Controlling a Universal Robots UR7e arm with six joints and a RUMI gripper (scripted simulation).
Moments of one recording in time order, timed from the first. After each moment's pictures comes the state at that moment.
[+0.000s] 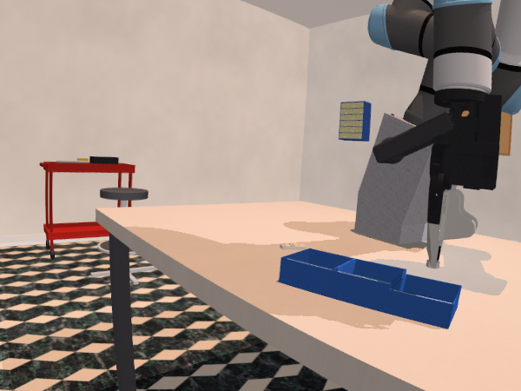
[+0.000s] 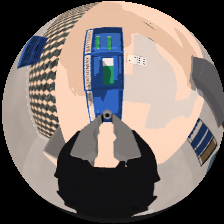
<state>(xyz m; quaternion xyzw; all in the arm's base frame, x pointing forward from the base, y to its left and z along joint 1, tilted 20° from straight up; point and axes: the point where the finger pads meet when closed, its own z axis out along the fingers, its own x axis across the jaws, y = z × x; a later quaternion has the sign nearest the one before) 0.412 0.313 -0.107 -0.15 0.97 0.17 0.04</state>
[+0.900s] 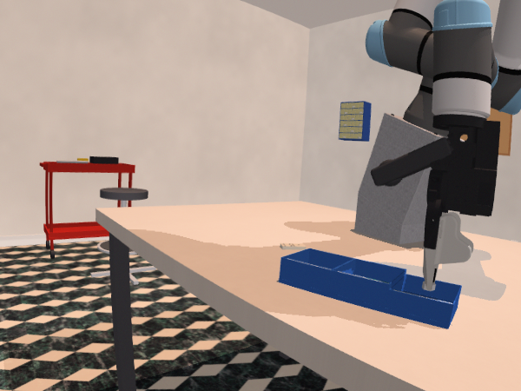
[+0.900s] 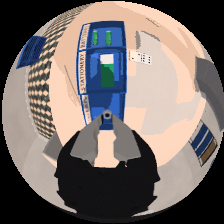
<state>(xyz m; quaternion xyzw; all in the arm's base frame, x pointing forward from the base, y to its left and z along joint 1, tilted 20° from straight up) 0.412 0.323 -0.137 -0.15 0.97 0.17 0.04</state>
